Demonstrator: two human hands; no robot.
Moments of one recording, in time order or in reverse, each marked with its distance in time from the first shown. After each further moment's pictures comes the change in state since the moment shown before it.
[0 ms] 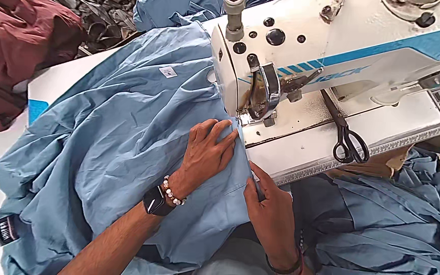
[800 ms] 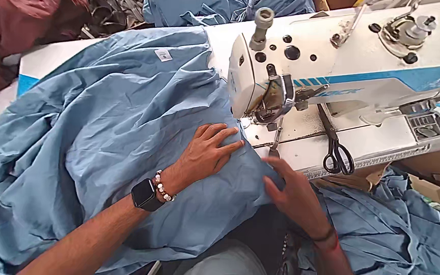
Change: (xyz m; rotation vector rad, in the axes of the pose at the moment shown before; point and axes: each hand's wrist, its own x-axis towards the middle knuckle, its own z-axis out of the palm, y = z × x) left_hand -0.004 -0.007 -0.003 -0.184 -0.044 0.126; right_hand 0.058 0.053 -0.059 -0.246 -0.338 -0.298
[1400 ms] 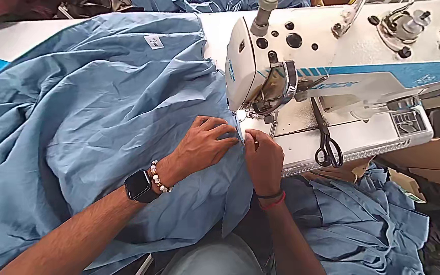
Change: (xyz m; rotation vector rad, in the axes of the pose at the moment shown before) left_hand 0.010 0.003 -0.006 -0.017 0.020 0.087; right_hand 0.062 -0.044 0.044 -0.116 0.324 0.288
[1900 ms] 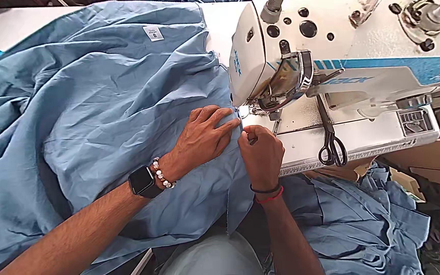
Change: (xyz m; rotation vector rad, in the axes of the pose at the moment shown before) left_hand 0.002 -0.001 0.006 0.088 0.012 -0.212; right_hand 0.003 -0.012 0.006 -0.018 0.018 0.003
